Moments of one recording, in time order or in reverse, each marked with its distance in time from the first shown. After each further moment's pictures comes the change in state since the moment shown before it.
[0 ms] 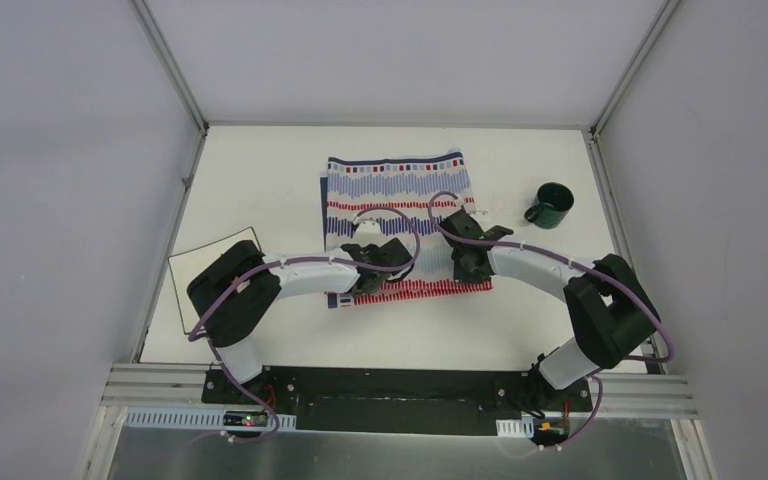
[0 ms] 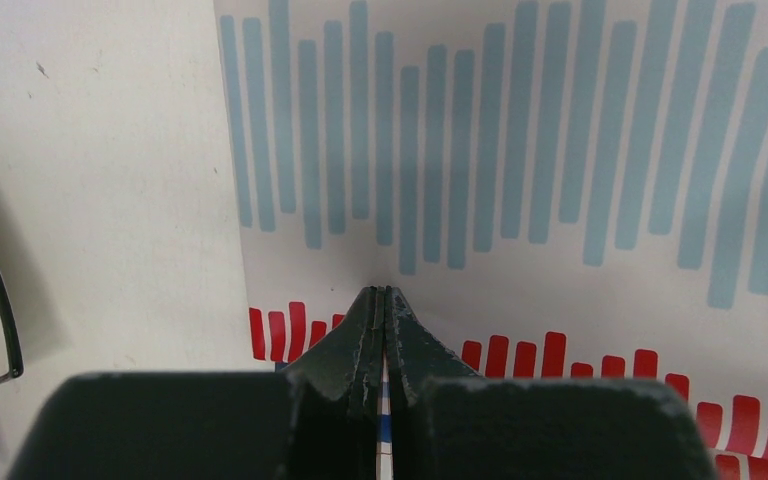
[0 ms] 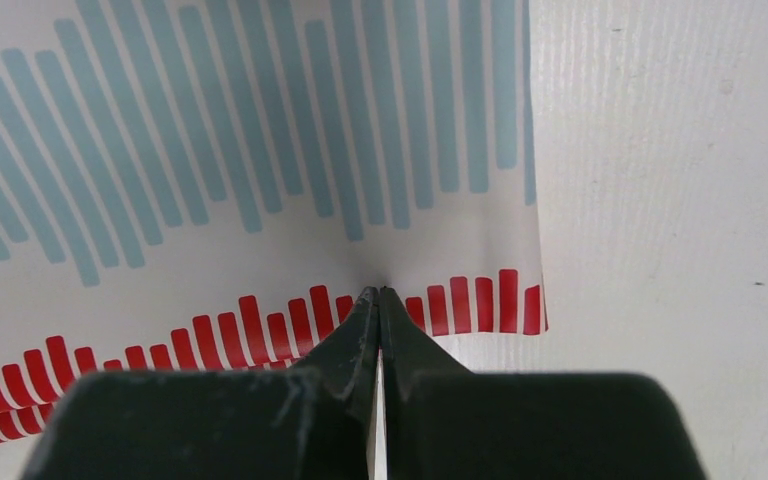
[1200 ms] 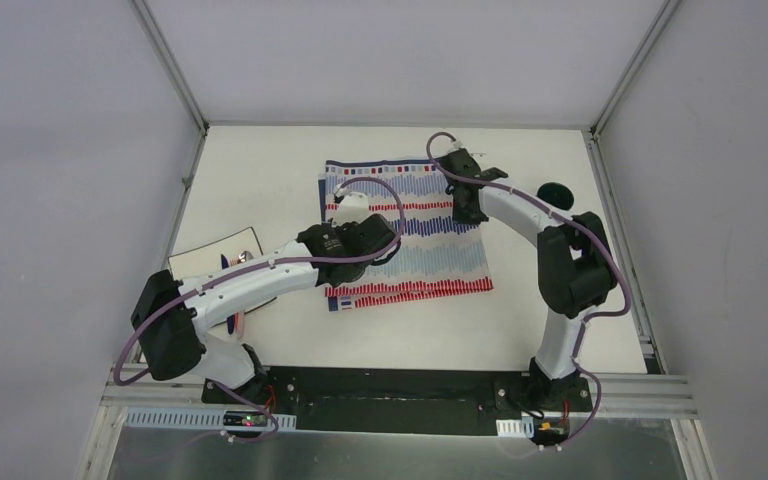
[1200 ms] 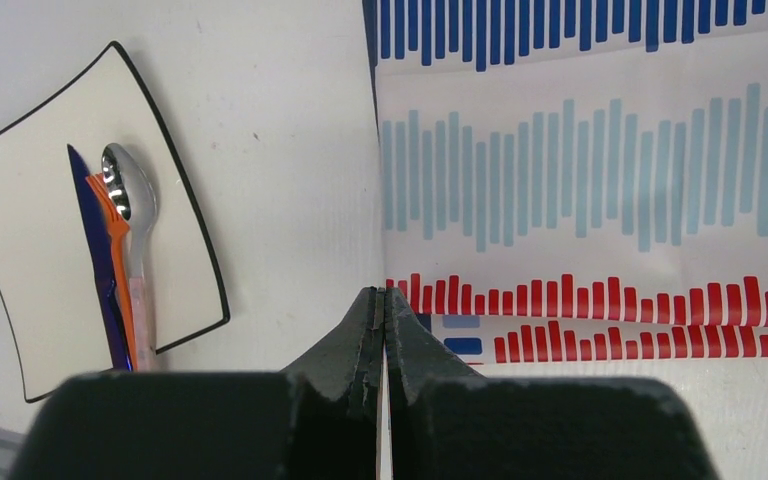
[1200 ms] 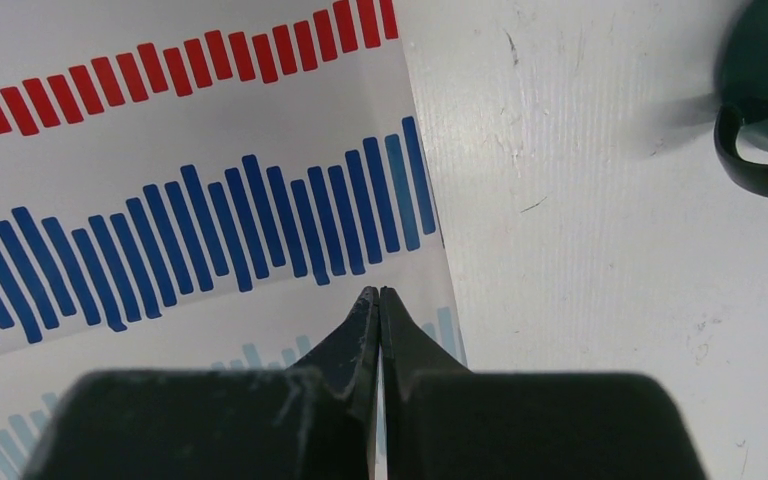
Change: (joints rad) left arm -0.021 -0.309 0.171 -0.321 -0.181 0.070; right arm -0.169 0.321 0.519 -0.098 0.080 -0.204
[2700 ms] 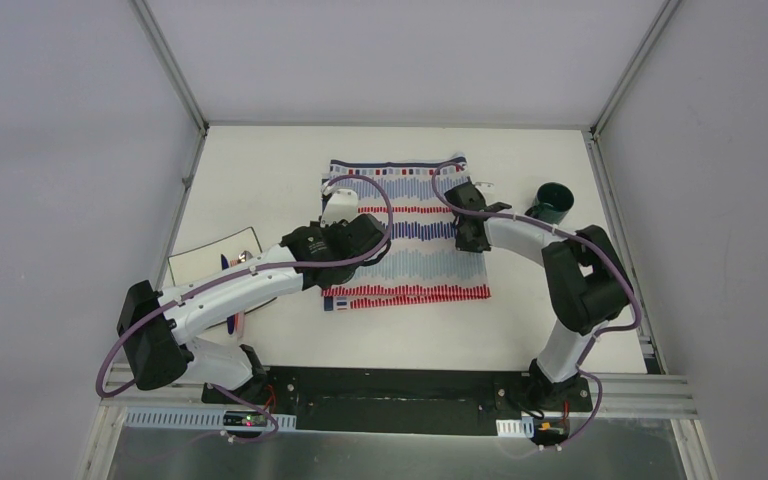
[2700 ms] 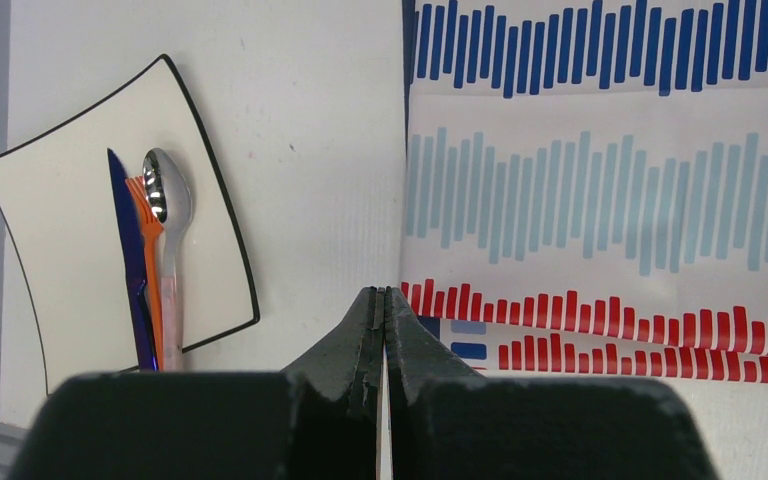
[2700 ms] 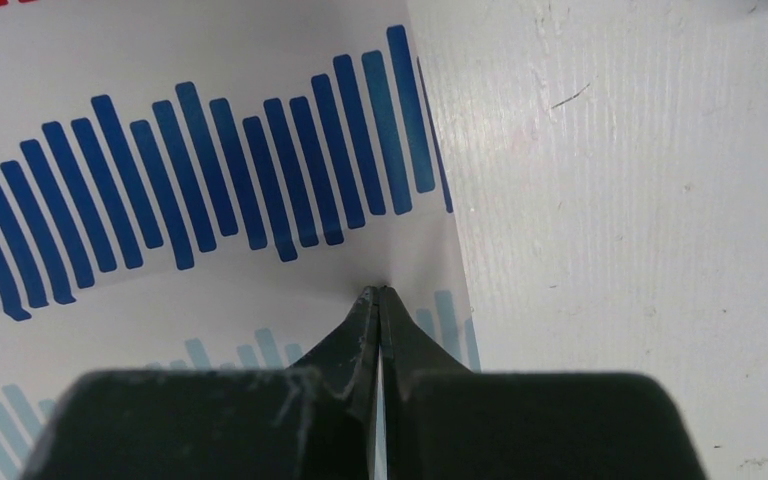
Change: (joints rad) left arm 0.000 -0.082 -0.013 -0.030 -0.050 0.001; right arm 0.021 -0.113 -0.337 0.233 -0.023 0.102
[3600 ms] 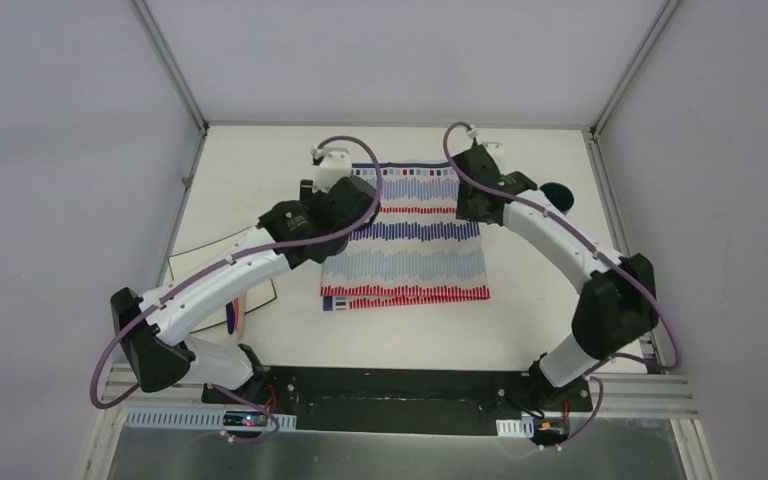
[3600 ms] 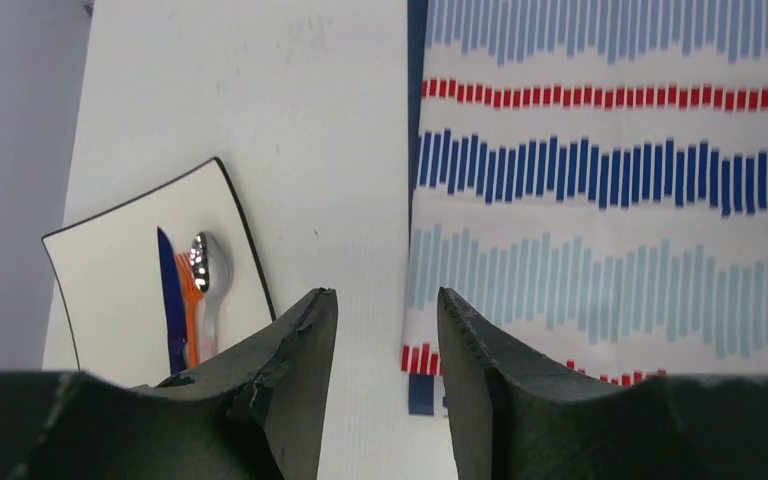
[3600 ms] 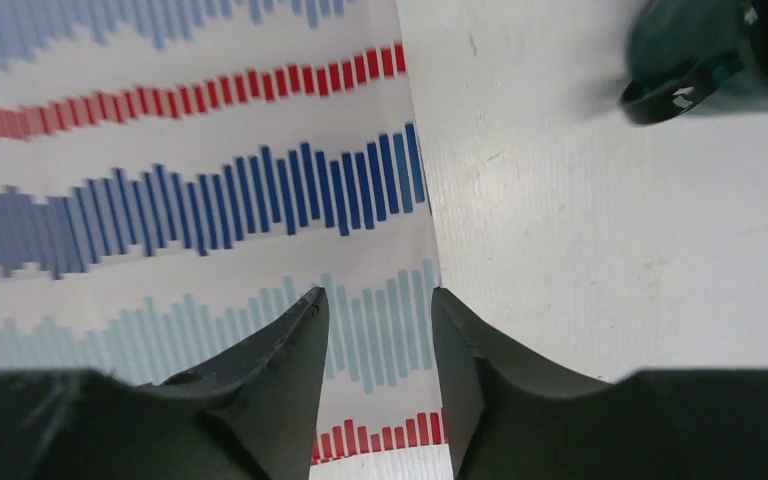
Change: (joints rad) left arm 0.041 0.001 0.181 -0.026 -0.050 0.132; right arm 0.028 -0.124 0.240 -0.291 0.037 -0.049
